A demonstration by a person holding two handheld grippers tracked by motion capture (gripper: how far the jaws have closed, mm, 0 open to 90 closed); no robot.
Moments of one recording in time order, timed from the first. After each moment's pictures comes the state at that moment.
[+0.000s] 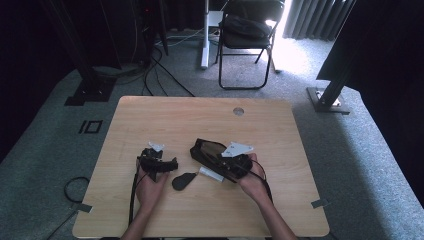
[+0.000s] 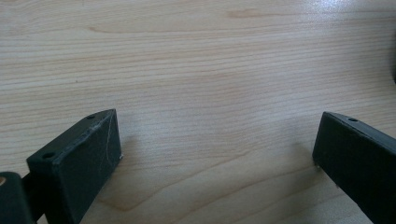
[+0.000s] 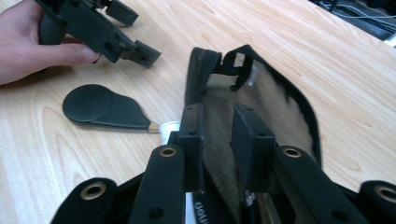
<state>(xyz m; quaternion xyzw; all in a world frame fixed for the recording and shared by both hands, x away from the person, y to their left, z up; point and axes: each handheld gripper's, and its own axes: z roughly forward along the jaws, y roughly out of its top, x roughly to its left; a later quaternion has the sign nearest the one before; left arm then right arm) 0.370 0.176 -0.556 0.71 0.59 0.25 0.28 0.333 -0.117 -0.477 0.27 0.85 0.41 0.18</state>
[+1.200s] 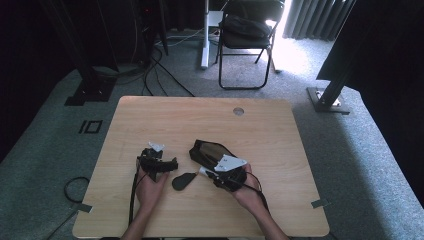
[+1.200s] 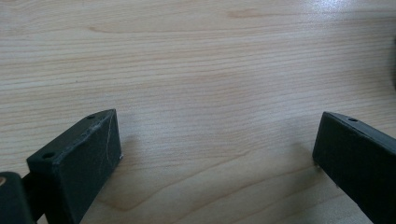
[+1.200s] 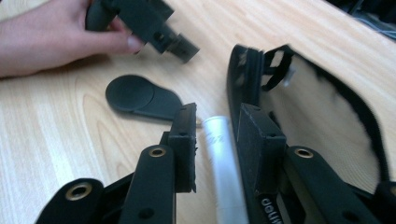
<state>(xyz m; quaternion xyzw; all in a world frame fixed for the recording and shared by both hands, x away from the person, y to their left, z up) 0.370 0.176 -0.556 0.71 0.59 0.25 0.28 0.300 -0.100 -0.488 0.23 0.86 0.41 0.19</state>
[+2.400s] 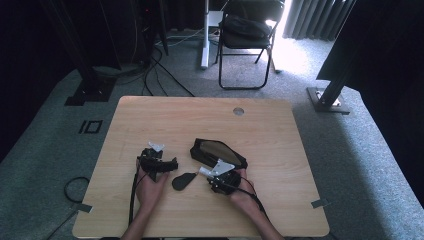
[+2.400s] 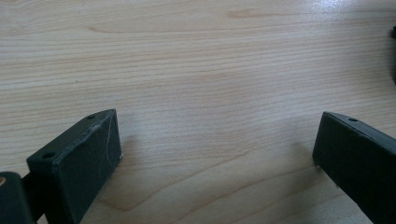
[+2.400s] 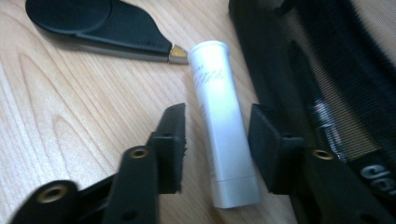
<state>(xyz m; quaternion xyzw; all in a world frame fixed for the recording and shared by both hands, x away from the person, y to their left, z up) 0.370 0.176 -0.556 0.71 0.59 0.25 0.28 0.315 -0.088 -0.542 0.26 0.89 0.33 0.20</state>
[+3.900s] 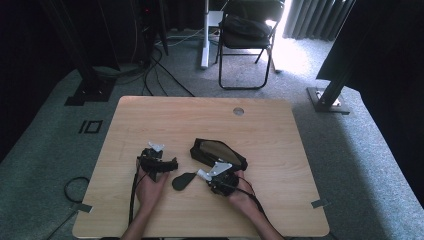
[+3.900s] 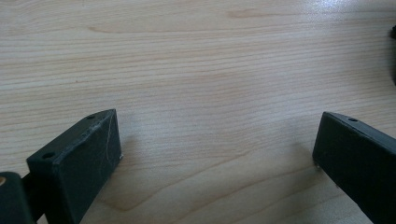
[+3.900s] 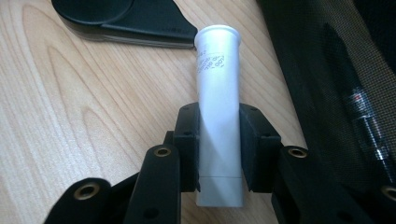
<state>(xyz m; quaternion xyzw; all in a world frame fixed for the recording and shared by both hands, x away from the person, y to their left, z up) 0.370 0.176 -0.556 0.71 0.59 0.25 0.28 0.312 -0.083 -0.541 0.27 0.90 0.31 0.16</state>
